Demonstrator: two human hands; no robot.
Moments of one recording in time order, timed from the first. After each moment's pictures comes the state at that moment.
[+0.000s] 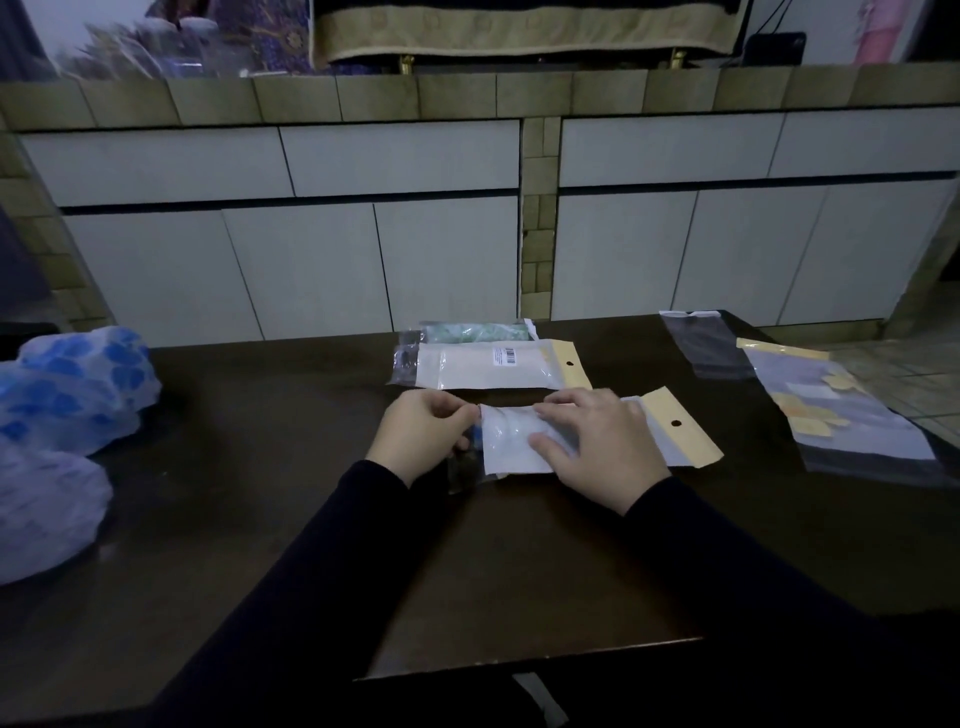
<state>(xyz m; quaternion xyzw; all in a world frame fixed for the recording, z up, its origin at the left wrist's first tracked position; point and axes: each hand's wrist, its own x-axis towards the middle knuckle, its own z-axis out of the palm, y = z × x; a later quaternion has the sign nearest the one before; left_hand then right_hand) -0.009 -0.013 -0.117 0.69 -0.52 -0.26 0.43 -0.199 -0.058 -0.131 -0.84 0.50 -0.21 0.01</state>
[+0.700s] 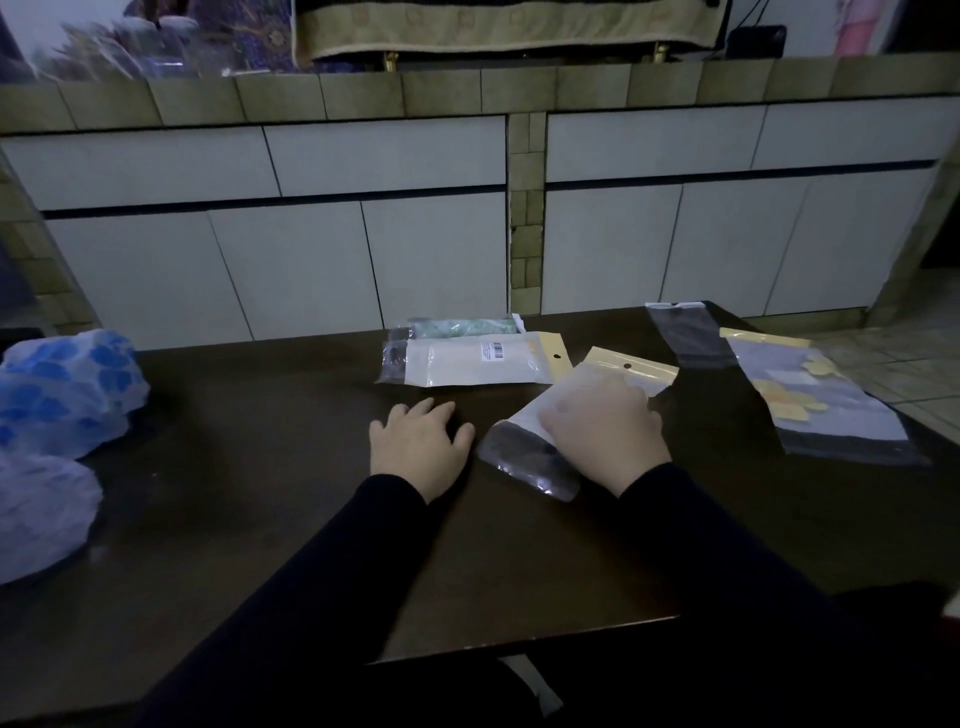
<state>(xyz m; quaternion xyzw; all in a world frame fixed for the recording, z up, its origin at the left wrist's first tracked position) -0.018 -0.015 -0.139 0.79 -0.60 0.00 0.13 -0.208 -0.053 -0.120 -0.76 0.62 -0.20 0.08</state>
